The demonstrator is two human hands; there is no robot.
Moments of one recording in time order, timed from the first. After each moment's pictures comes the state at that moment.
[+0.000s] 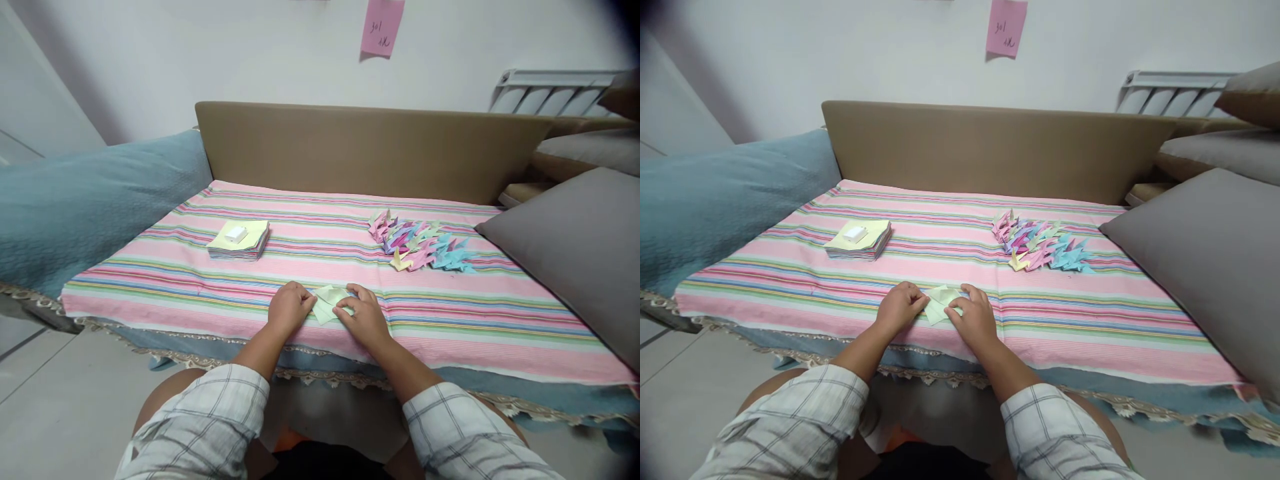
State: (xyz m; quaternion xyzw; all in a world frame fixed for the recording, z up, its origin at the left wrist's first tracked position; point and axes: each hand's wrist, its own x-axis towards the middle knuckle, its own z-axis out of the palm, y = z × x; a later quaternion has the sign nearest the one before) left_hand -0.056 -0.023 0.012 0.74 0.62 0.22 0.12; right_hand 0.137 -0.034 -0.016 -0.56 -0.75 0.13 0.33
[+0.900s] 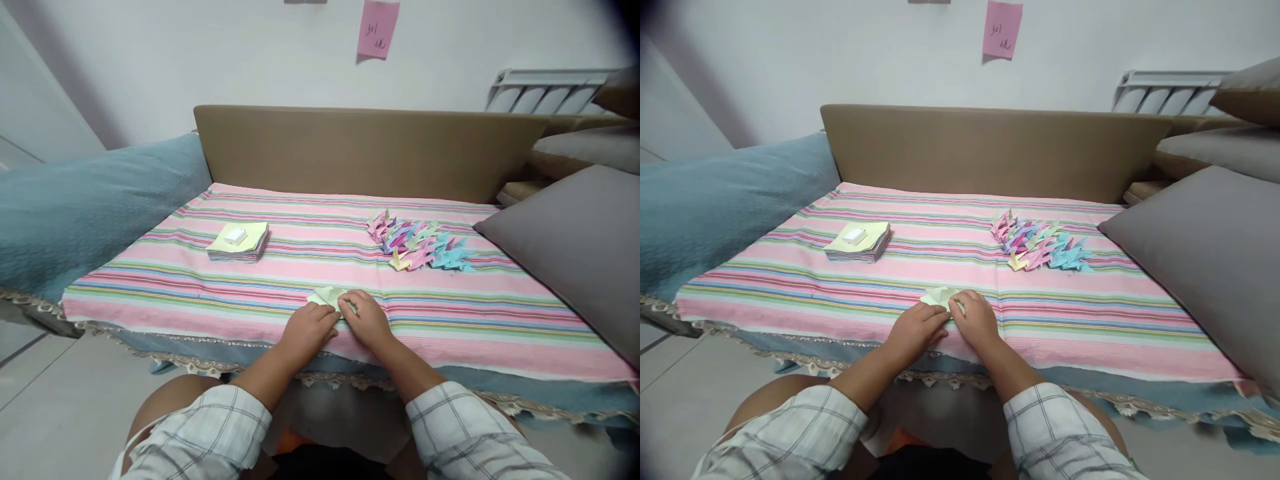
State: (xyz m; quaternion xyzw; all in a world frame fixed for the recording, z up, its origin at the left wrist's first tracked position) left_hand -0.035 -0.057 -0.005 0.90 0.38 0.19 -0.05; right_hand 0.139 -0.034 -0.005 -0.53 -0.76 0.16 0.34
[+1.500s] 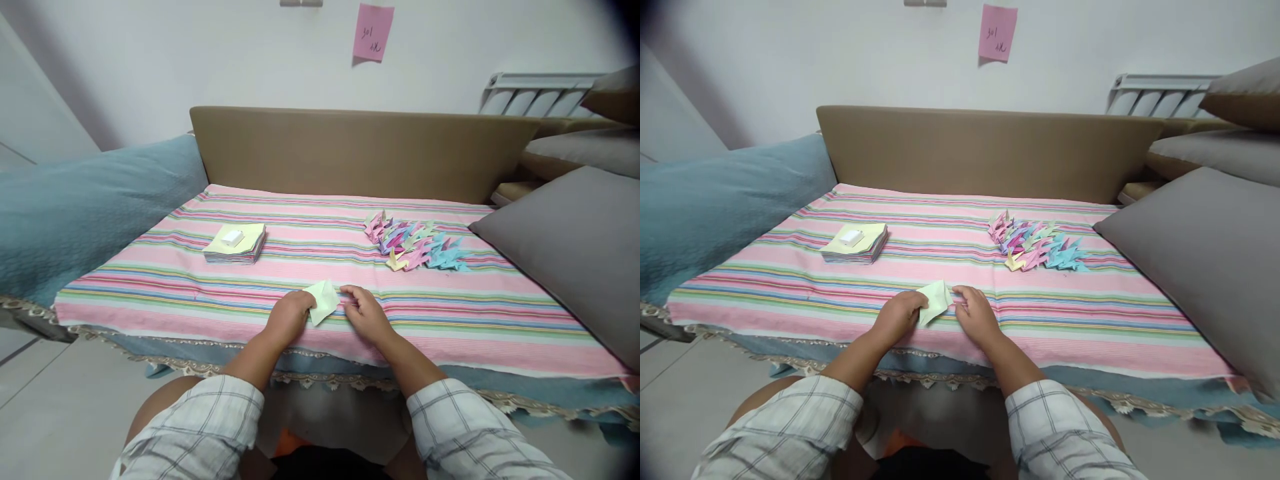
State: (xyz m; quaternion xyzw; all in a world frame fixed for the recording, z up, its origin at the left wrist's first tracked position) left_hand -0.060 -0.027 0.000 0.84 0.50 0.21 0.05; right_hand 0.152 -0.023 -0.012 -0.50 -0.75 0.22 0.38
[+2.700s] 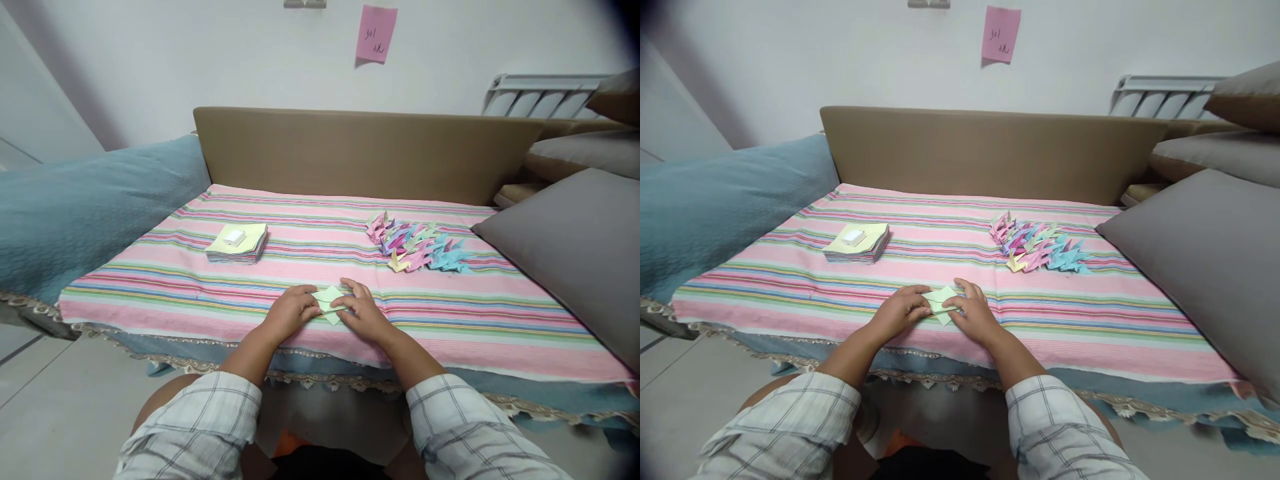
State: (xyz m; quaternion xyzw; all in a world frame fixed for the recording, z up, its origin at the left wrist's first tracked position) left_hand -0.065 -0.027 0.023 0.85 0.47 0.22 0.13; right_hand 0.152 -0.018 -0.010 -0.44 -0.83 0.19 0.29
